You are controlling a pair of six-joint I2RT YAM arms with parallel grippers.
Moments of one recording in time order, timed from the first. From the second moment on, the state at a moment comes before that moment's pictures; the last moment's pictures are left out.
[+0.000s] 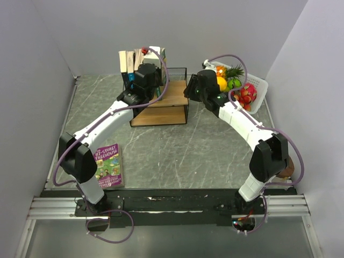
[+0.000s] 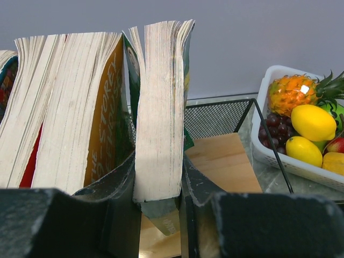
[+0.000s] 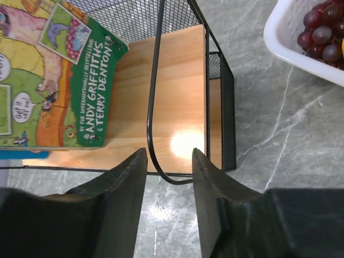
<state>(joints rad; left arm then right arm) -0.61 1.70 1.61 -0.02 -0.46 -0.11 0.46 1.66 1.48 -0.30 0.14 0.56</state>
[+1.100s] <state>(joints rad) -0.60 1.62 1.55 -0.07 -0.46 -0.12 0.49 1.65 1.45 -0.27 0.12 0.54</state>
